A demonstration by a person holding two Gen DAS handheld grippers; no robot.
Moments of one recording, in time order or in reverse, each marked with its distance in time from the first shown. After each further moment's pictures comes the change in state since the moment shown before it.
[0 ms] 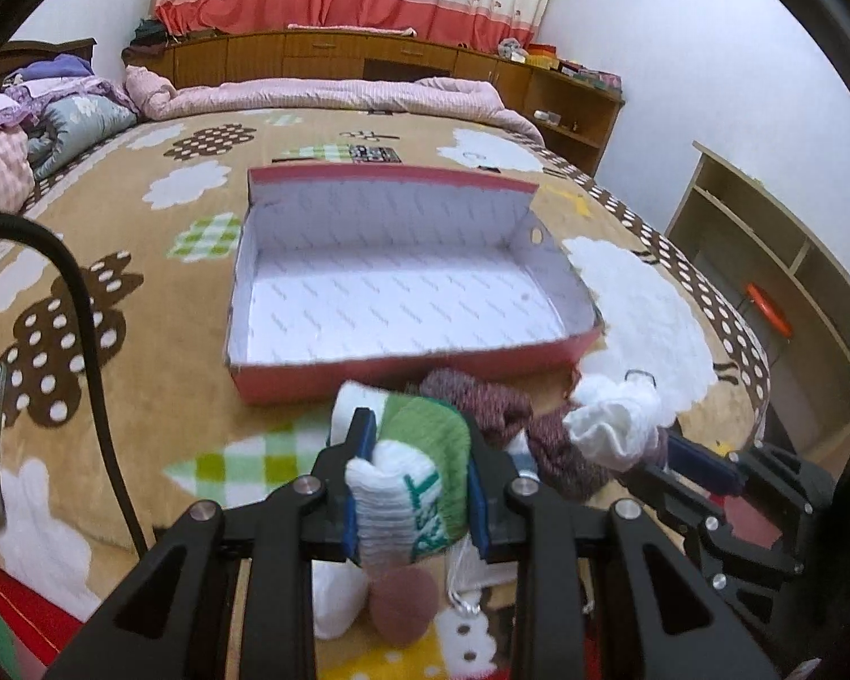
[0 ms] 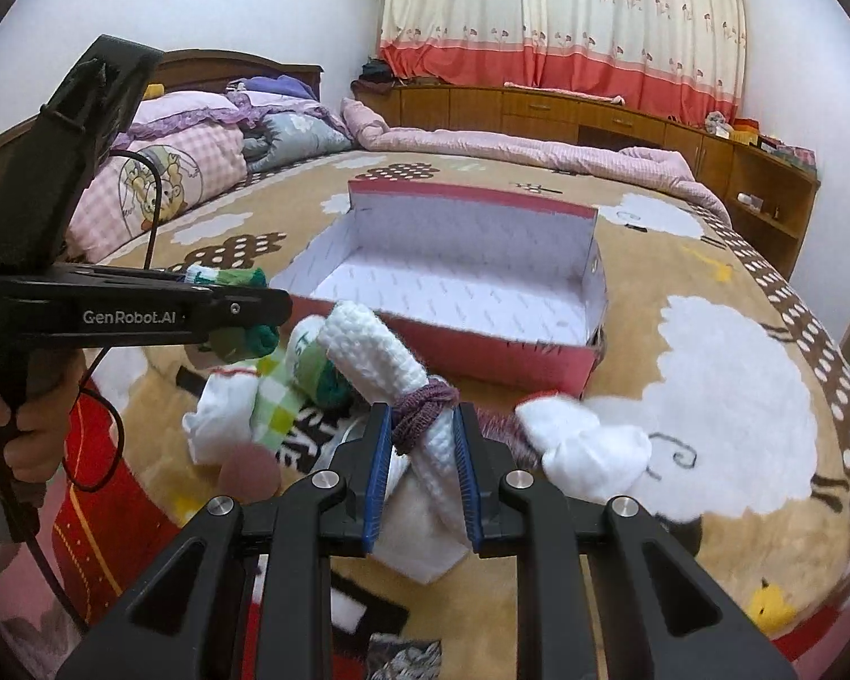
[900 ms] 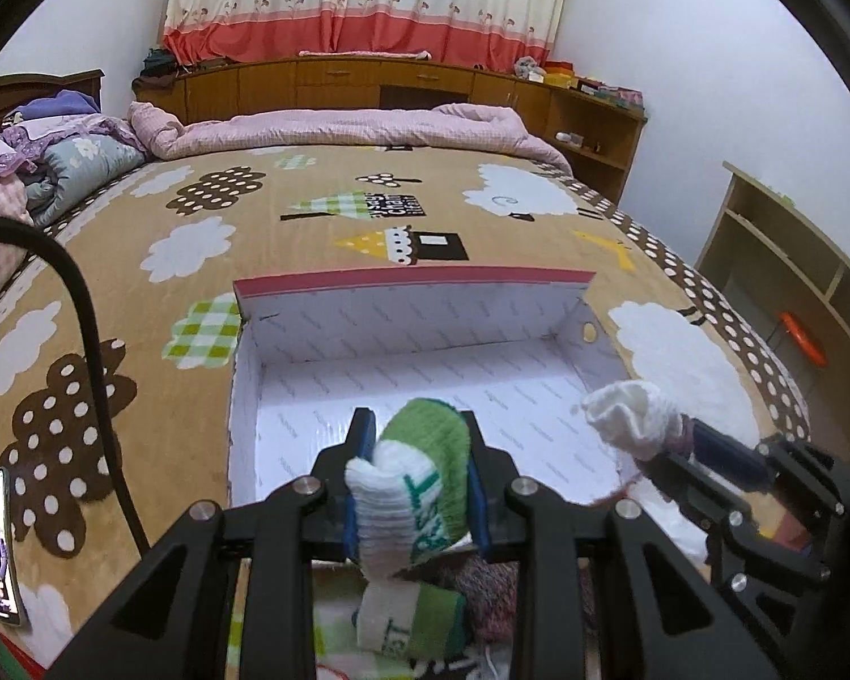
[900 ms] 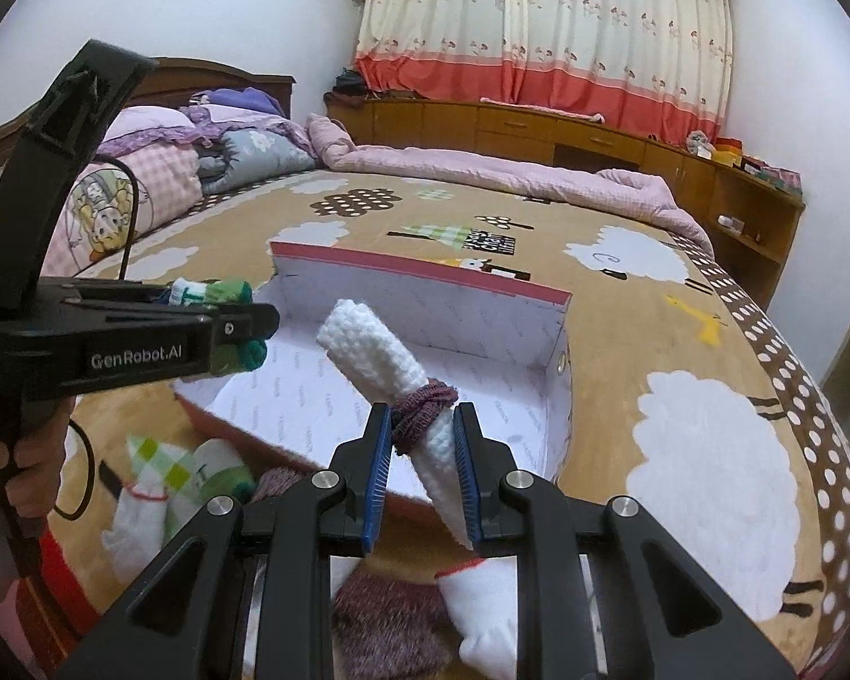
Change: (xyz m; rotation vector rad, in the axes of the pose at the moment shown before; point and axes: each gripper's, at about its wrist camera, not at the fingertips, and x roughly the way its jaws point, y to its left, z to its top) left arm 0.058 0.005 0.086 0.016 -0.056 0.077; right arm 0.062 -0.039 0.076 -0.007 -0.028 -0.081
